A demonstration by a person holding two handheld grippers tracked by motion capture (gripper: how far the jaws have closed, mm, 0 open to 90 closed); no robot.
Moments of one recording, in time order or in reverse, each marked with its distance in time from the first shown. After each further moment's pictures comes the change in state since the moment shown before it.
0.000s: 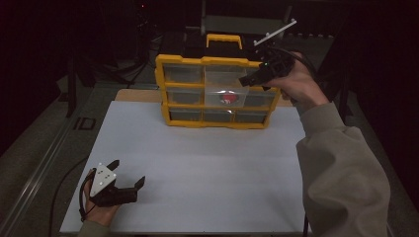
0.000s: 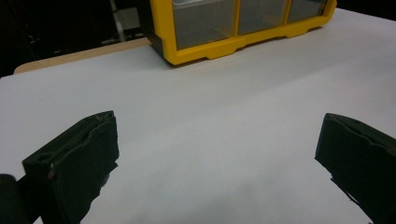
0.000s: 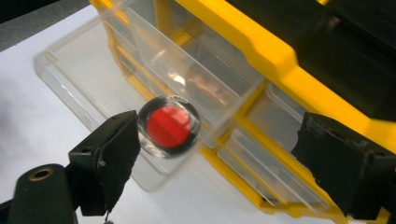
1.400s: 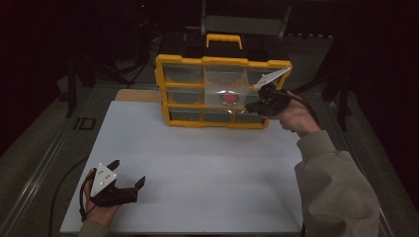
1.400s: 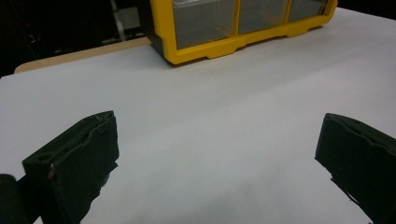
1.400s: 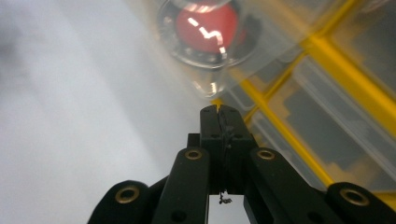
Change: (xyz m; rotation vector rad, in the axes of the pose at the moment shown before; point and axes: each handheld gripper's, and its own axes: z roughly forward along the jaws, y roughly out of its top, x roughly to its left) left arm -0.001 0.000 0.000 0.002 0.002 0.000; right arm 0.010 -0.084 0.047 0.001 0.123 -0.145
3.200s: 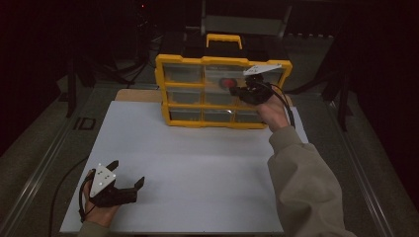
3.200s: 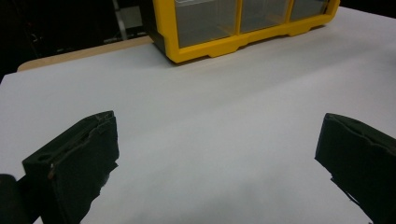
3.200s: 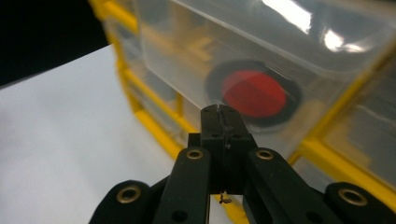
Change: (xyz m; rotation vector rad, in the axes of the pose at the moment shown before) left arm 0.000 -0.001 -0.001 0.001 0.007 -0.005; right arm -0.012 0.025 0.045 -0.288 -0.083 0.161
